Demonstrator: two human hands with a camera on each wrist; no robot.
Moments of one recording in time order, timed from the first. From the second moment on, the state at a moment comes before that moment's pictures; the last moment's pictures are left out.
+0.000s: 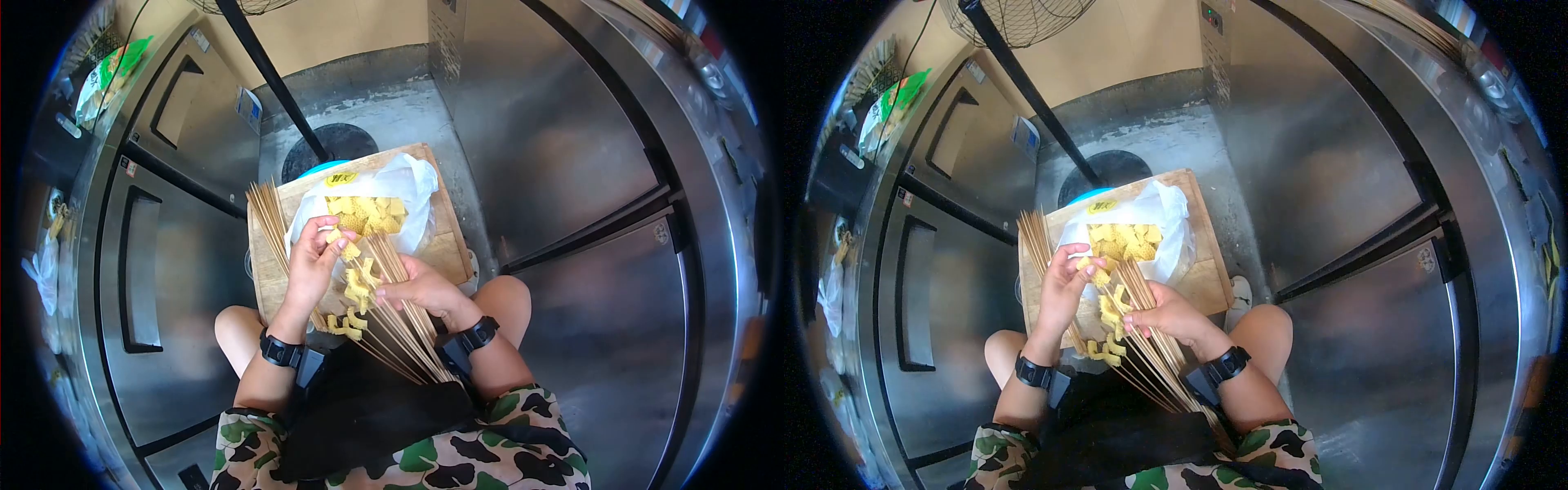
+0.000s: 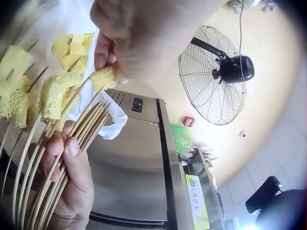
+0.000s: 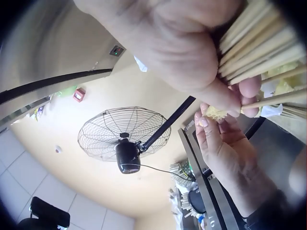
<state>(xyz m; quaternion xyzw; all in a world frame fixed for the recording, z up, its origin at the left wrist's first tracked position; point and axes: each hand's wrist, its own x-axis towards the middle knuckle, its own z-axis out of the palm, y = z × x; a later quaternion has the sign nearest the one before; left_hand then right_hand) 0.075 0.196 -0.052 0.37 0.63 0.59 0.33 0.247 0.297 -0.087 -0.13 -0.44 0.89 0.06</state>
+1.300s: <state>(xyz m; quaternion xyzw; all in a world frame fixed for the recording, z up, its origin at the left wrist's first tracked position) 0.088 0.193 -0.100 0.26 0.71 0.38 0.53 0.275 0.312 -0.077 -0.14 -0.41 0.90 0.08</state>
